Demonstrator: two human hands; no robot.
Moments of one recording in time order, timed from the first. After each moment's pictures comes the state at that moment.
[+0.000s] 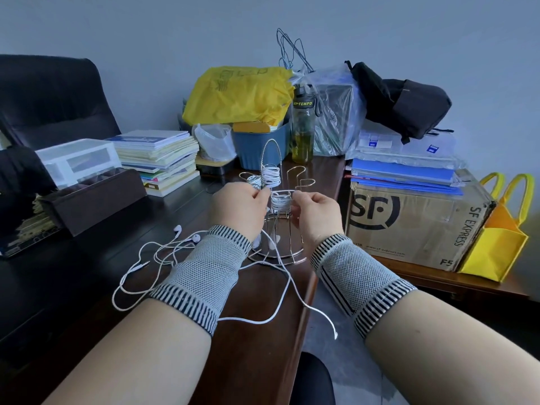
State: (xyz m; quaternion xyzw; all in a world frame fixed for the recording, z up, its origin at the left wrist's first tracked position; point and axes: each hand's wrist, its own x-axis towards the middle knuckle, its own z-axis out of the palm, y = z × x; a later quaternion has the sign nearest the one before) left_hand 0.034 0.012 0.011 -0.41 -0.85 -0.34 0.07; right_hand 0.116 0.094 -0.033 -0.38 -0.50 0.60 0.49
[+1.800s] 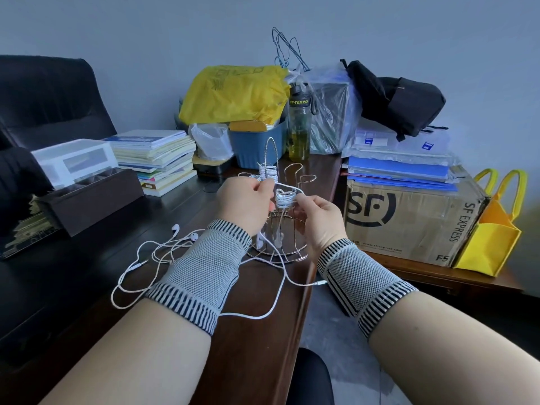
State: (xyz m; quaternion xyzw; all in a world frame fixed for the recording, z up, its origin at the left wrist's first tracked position) left_hand 0.042 0.015 0.012 -0.41 -0.78 -0.47 -0.03; right_hand 0.129 0.096 -0.046 -0.33 -0.48 0.65 0.49
